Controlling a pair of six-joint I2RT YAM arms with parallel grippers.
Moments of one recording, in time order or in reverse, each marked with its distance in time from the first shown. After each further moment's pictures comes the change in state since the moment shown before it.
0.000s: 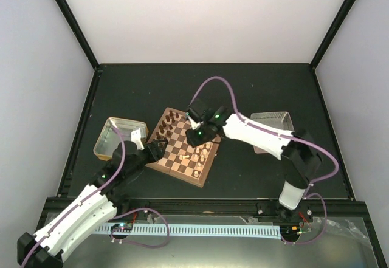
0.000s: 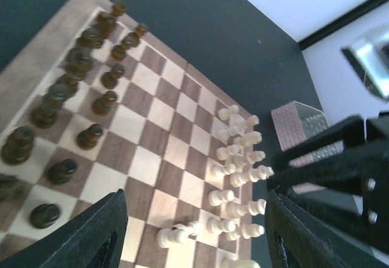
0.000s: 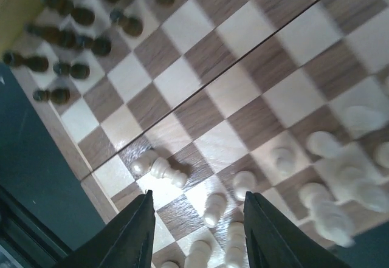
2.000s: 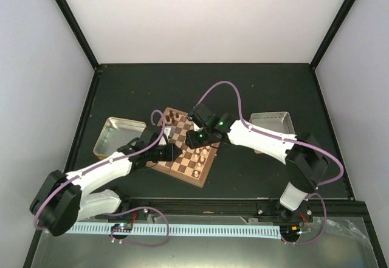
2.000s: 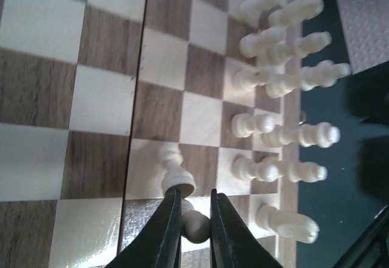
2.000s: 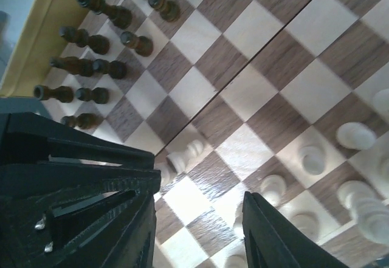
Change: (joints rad) left arm -0.040 0.627 0.151 0.055 0.235 0.203; right arm 0.039 -0.036 -0.130 0.168 0.002 0.166
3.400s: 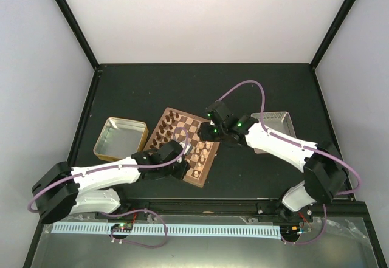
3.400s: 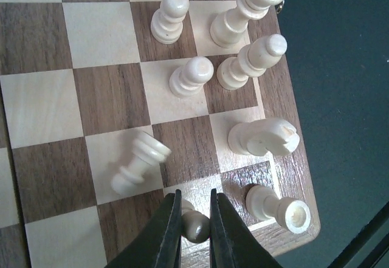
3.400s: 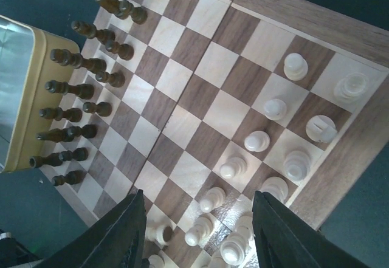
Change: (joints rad) left arm -0.356 0.006 0.038 -0.109 -0.253 0.114; right arm -0.098 -0.167 -0.168 0.120 0.057 0.167
